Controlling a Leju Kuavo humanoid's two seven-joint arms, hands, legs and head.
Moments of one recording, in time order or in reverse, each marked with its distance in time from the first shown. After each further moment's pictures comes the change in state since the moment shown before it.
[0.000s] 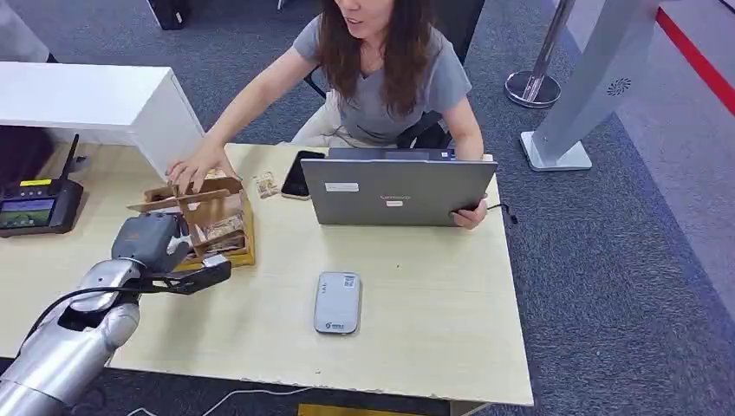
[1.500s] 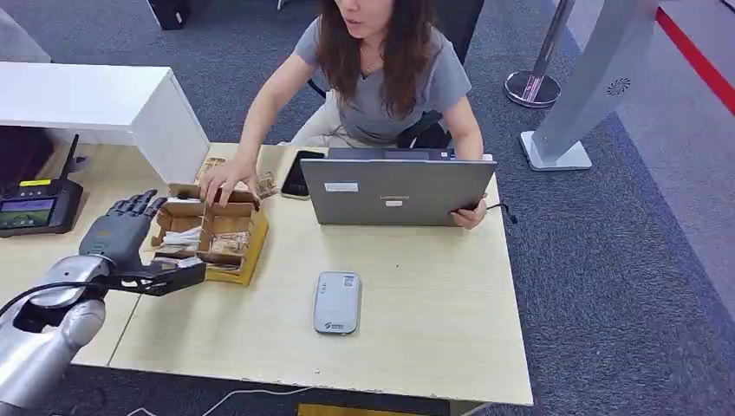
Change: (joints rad) left arm 0.031 0.120 0.051 -0.113 0.024 -0.230 0.012; right arm 0.004 0.006 0.000 0.000 0.016 -0.011 0.005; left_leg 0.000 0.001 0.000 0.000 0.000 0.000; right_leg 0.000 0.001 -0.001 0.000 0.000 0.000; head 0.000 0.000
